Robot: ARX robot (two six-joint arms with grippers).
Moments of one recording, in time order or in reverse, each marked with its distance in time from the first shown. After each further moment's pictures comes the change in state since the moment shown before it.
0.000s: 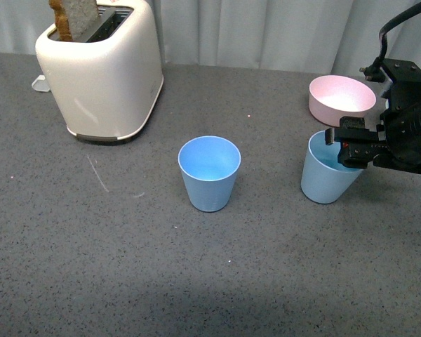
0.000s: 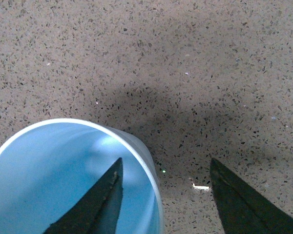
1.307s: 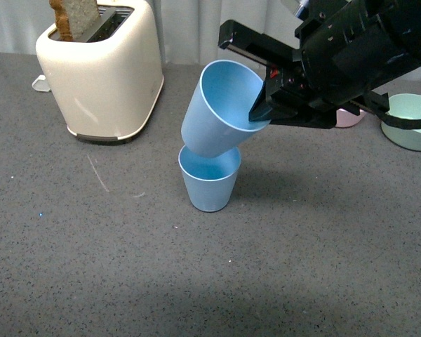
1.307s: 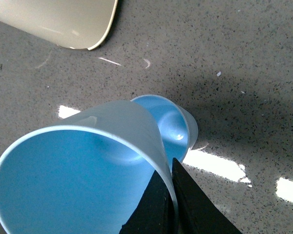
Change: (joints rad) left arm 0.000 0.000 0.000 0.000 0.000 0.000; right arm 0.249 -0.190 0.086 -0.190 -0.277 0.256
